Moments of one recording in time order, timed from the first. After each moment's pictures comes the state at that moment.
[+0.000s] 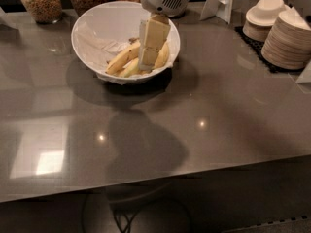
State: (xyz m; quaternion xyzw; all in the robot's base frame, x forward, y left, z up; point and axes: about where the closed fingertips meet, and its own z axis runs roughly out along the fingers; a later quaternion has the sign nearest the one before) arm 0.569 0.039 1.000 -0.75 0.59 0.04 0.29
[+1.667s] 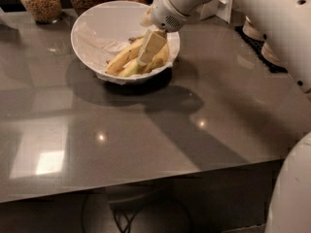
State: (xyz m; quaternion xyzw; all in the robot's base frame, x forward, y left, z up) arm 0.664 0.034 0.928 -0.69 0.64 0.11 0.32
